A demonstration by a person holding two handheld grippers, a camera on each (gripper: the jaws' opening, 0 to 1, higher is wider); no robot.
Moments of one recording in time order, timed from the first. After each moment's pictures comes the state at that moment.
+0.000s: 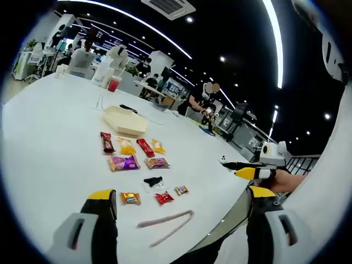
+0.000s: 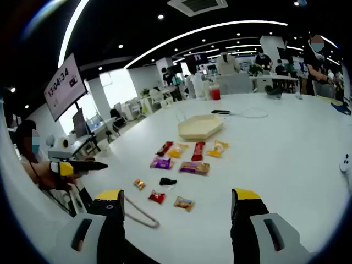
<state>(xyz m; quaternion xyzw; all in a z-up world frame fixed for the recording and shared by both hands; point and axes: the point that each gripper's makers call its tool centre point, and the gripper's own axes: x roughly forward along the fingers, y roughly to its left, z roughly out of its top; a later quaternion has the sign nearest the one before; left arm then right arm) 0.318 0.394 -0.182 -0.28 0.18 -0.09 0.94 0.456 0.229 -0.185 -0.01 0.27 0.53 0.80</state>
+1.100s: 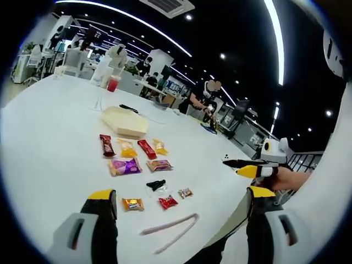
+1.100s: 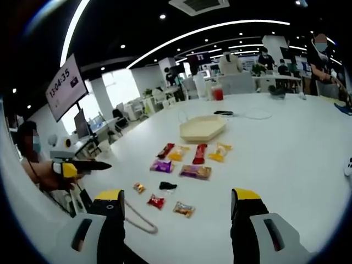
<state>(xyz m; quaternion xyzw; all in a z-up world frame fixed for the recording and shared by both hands) 0.334 0.400 -0.182 -0.26 0.19 -0.09 0.94 0.464 0.242 -0.184 0.00 0.26 0.54 0.80</state>
